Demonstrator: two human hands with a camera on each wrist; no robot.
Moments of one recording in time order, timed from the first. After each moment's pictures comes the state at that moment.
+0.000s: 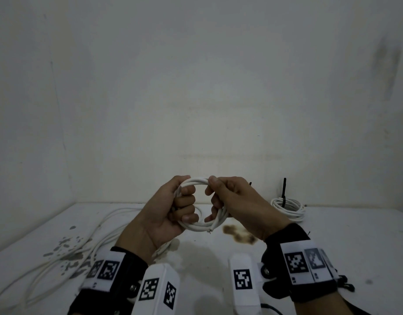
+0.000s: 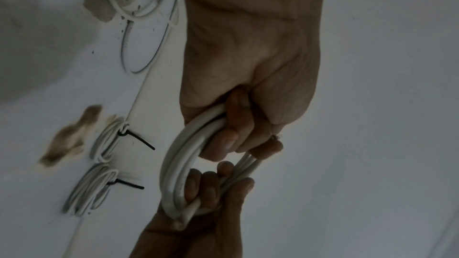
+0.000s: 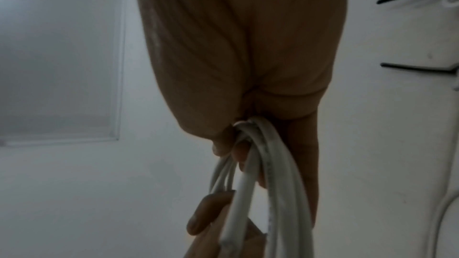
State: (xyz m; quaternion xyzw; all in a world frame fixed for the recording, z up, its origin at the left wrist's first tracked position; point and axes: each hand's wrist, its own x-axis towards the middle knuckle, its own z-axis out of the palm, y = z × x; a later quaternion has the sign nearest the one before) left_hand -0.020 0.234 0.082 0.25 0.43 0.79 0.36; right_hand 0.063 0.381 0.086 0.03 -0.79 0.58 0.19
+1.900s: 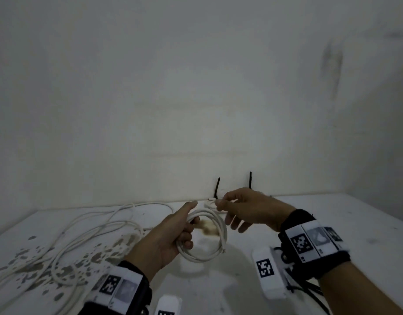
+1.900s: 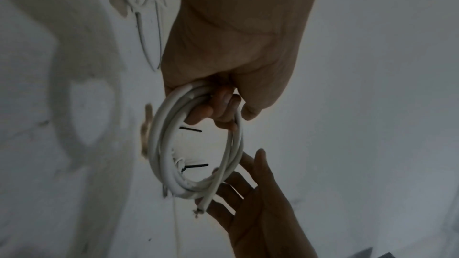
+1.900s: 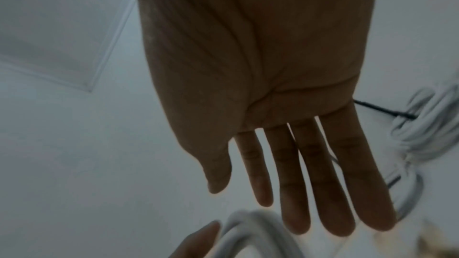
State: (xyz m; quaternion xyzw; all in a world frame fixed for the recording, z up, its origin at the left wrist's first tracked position) left_hand 0.016 0.297 0.036 0.16 0.64 0.67 0.32; right_hand 0.122 0.462 0.080 -0.14 -0.89 0.42 0.07
